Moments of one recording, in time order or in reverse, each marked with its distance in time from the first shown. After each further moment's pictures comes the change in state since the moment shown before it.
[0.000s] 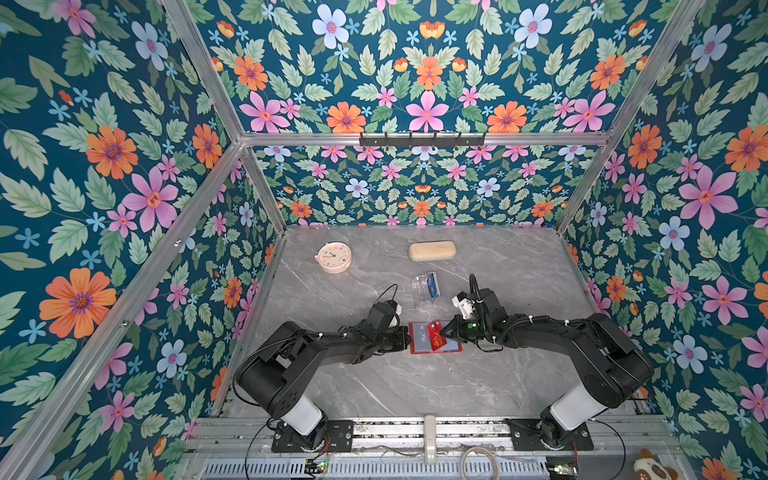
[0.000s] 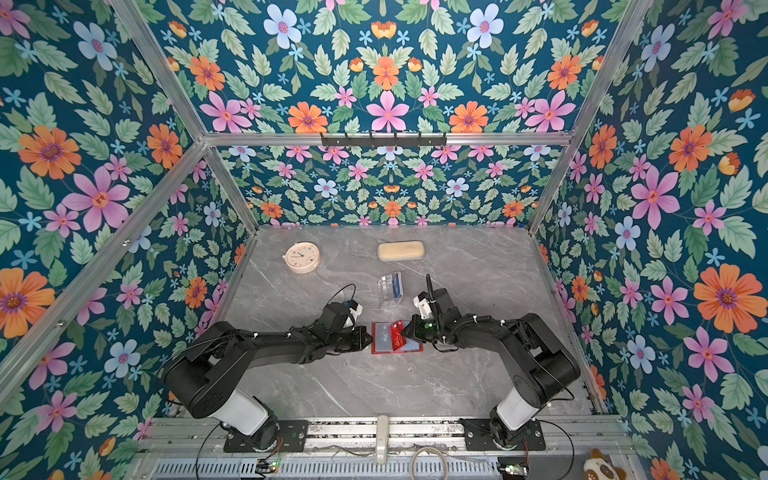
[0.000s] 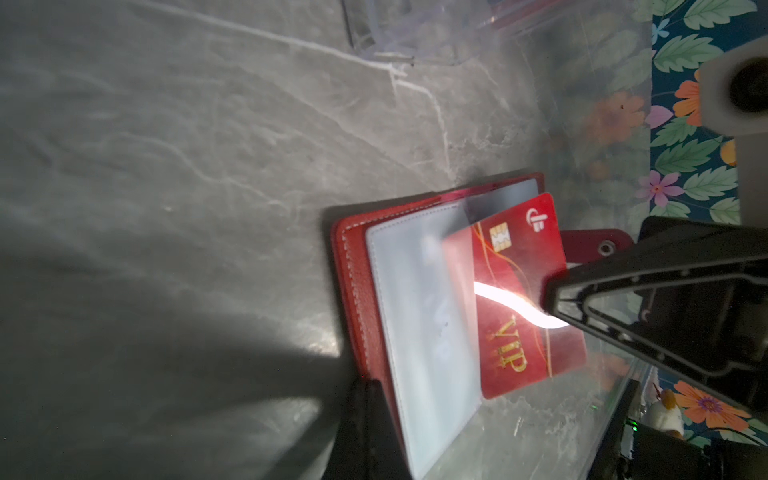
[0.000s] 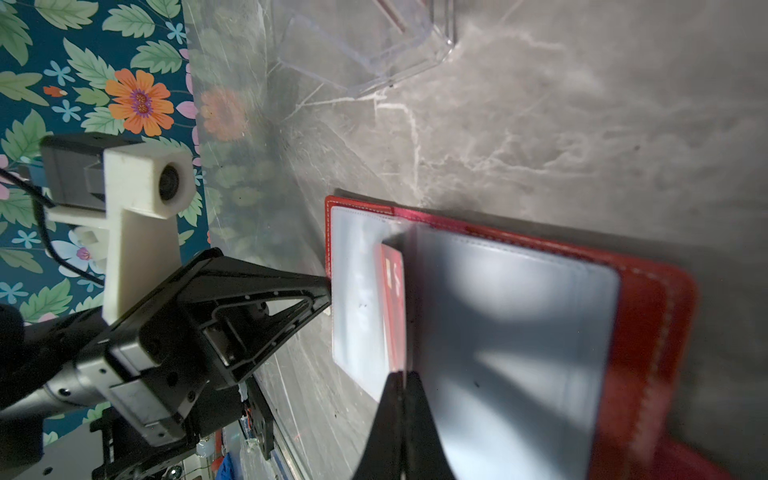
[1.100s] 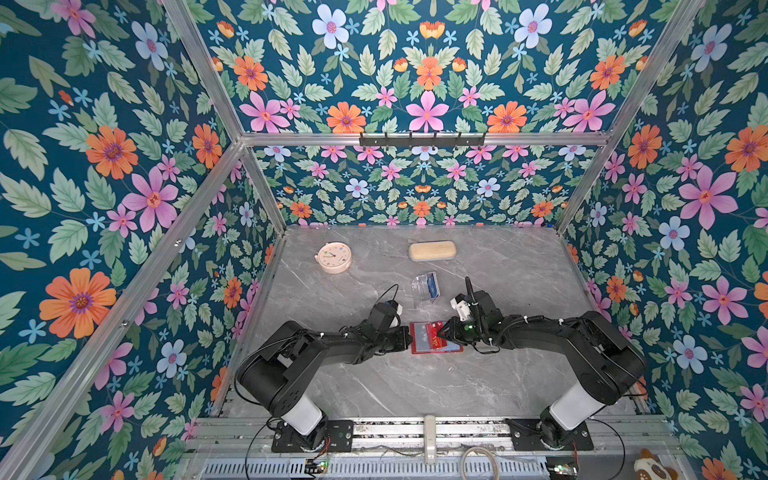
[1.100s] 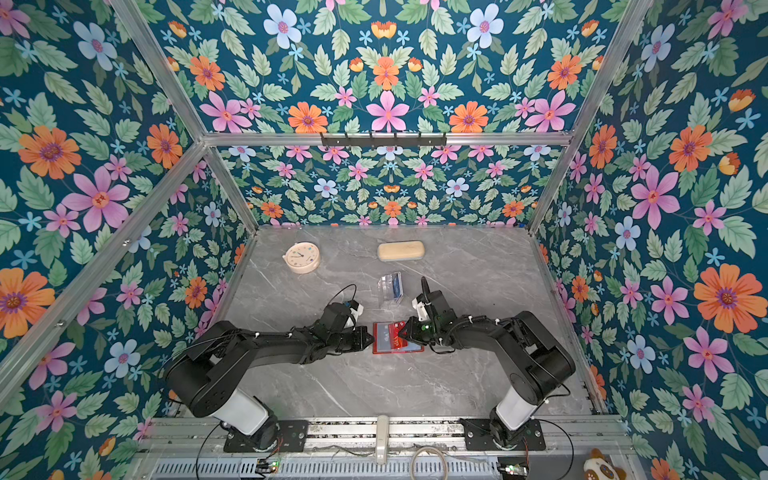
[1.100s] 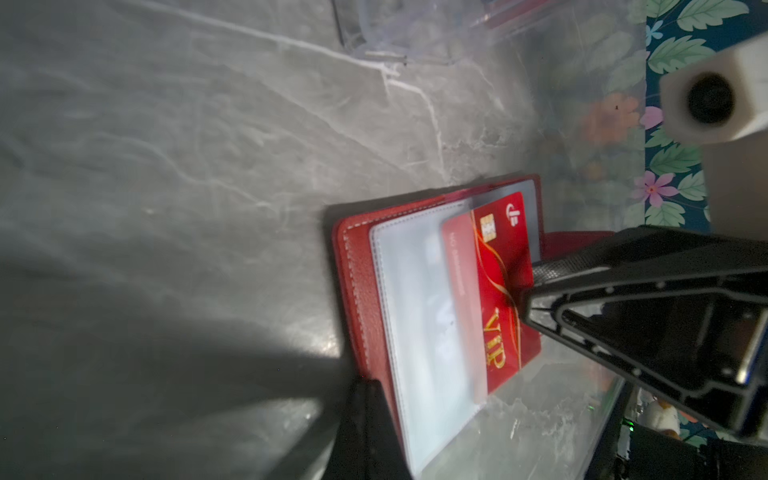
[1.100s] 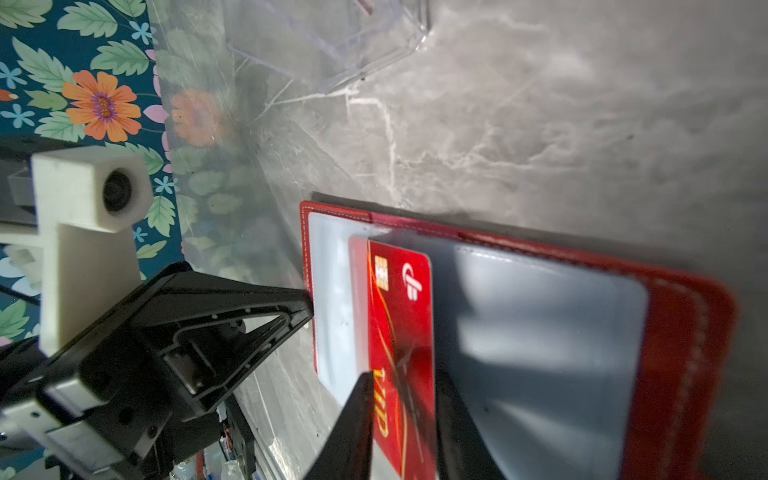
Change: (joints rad) left arm -0.007 0.008 0.001 0.013 -0.003 -0.007; right arm 0.042 0.017 0.020 -0.038 0.085 0.008
